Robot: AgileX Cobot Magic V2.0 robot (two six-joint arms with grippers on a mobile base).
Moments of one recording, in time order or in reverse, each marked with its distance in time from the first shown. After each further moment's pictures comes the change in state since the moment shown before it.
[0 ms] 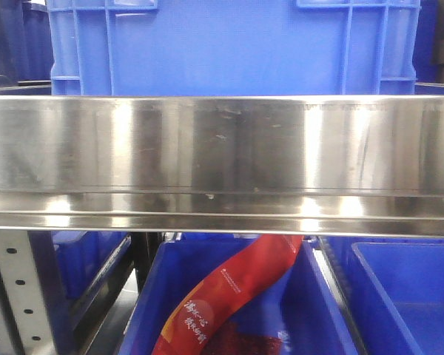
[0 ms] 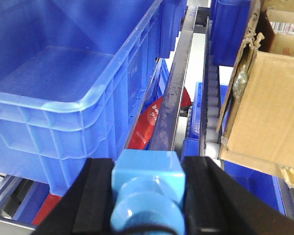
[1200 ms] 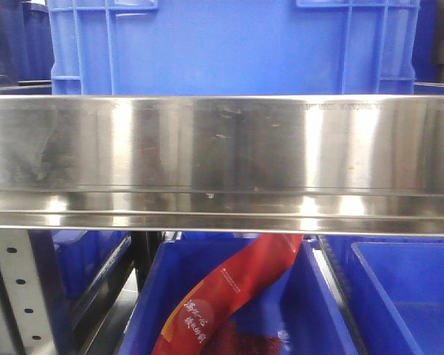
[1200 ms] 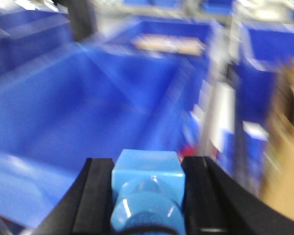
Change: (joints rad) left arm -0.207 0.266 -0.326 0.000 -0.066 0.070; right arm 0.065 0.199 -0.287 0.106 -0.082 -0.072
